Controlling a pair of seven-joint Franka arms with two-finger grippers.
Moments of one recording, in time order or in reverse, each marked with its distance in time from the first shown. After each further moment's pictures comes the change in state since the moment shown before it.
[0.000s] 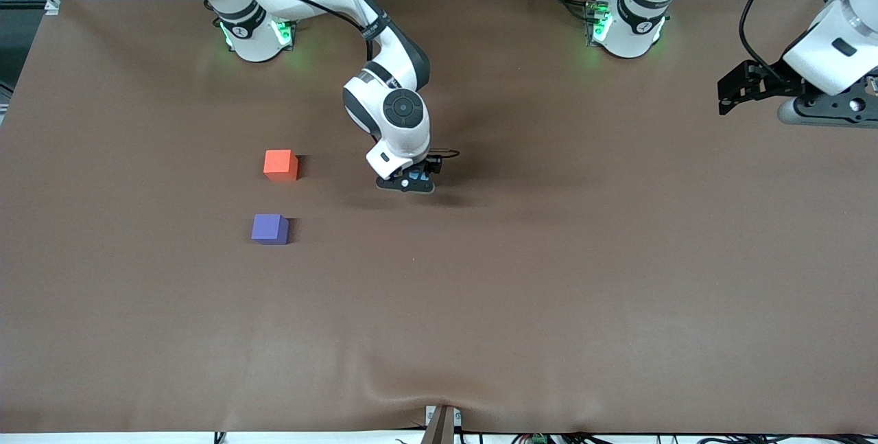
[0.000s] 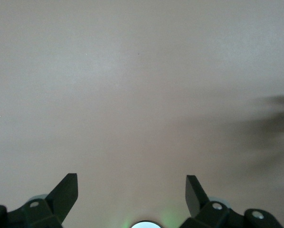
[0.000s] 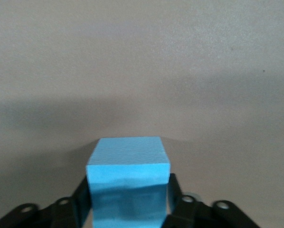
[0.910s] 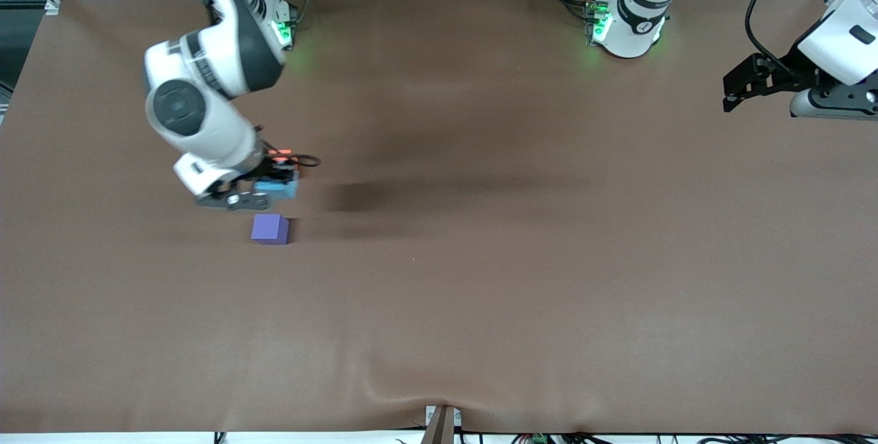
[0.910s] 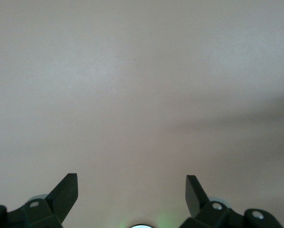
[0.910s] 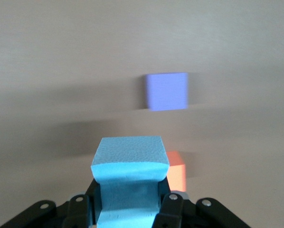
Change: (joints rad) left arm 0.001 -0.001 0.004 0.023 -0.020 0.000 0.000; right arm -0.481 -0.417 -0.019 -0.146 -0.003 -0.350 -0.515
